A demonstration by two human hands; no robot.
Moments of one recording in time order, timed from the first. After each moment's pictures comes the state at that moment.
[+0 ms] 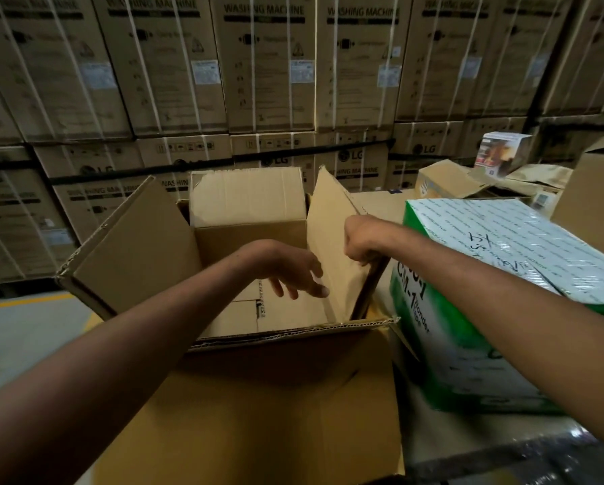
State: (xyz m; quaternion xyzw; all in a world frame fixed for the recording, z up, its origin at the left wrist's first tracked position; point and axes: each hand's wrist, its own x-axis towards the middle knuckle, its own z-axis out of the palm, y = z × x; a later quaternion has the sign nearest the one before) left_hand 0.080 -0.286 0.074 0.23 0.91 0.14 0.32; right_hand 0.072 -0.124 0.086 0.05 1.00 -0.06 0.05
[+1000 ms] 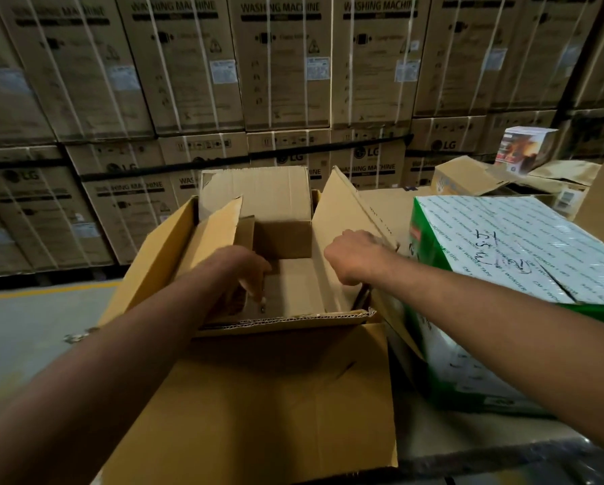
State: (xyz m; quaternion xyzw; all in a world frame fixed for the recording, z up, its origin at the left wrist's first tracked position) left_hand 0.068 -0.341 0.050 0.05 0.96 -0.13 0.26; right_hand 0.101 -0.146 0.059 -0.13 0.97 0.23 0.03
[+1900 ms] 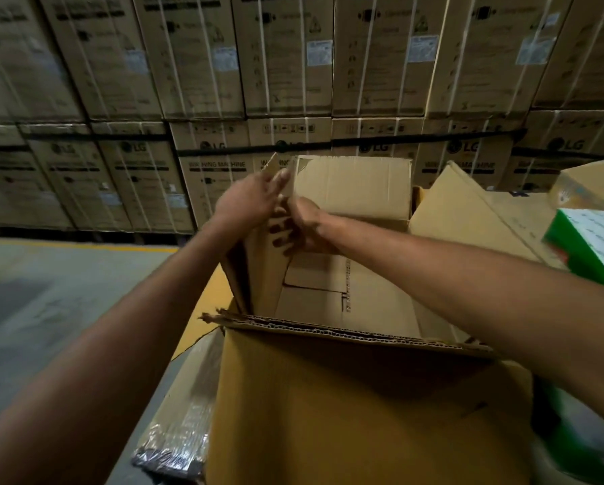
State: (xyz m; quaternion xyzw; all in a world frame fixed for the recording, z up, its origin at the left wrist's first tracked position) left_hand 0.068 -0.504 0.096 -0.03 0.95 0.25 -0.19; right_hand 0.027 -0.387 0.064 -0.10 0.76 -0.60 0.24
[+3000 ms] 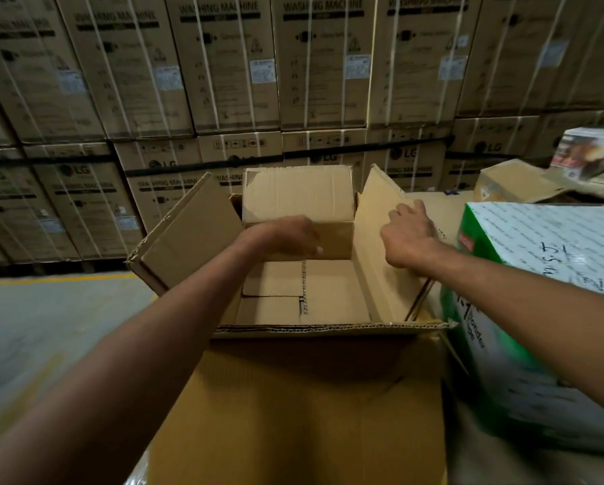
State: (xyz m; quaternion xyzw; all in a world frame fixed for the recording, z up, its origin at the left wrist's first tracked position) left_hand 0.058 -0.357 0.089 0.19 0.97 0.10 0.09; right_hand 0.042 -0.138 0.055 -0.01 0.96 0.27 -0.06
